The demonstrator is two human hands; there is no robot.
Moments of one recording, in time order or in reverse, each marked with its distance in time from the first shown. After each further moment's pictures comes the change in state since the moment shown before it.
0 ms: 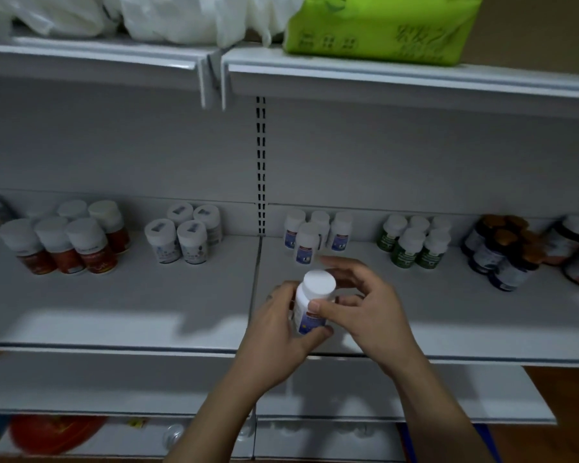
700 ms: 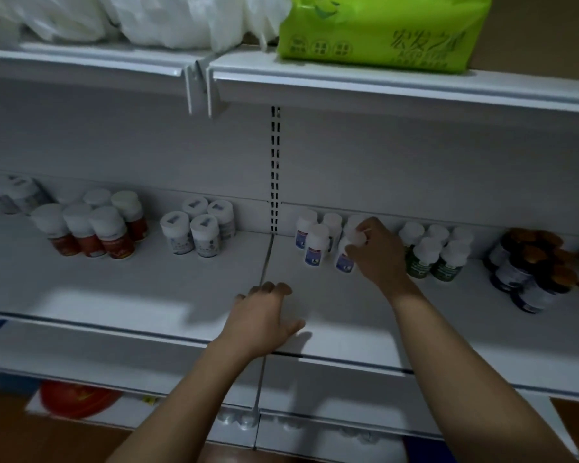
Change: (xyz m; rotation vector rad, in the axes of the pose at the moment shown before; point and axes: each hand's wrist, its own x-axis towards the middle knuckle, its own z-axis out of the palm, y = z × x) left_hand 0.034 -0.020 -0.011 0.683 -0.179 -0.125; right_hand 0.139 0.050 -0.036 -0.685 0.133 0.011
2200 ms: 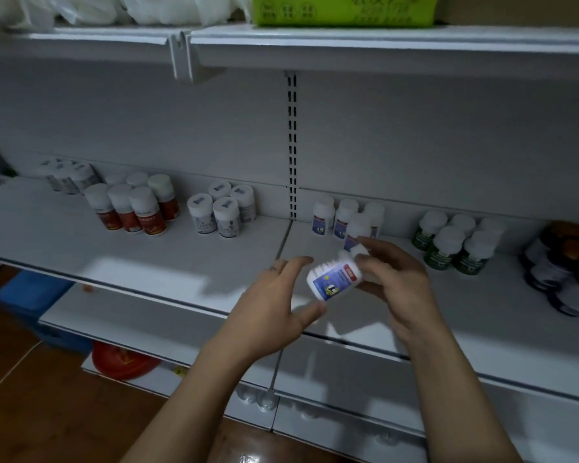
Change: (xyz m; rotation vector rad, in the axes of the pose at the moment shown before) left_hand -0.054 0.047 -0.019 -0.244 0.215 0.039; right_hand -0.100 -0.012 -0.032 1.070 -0.180 0.224
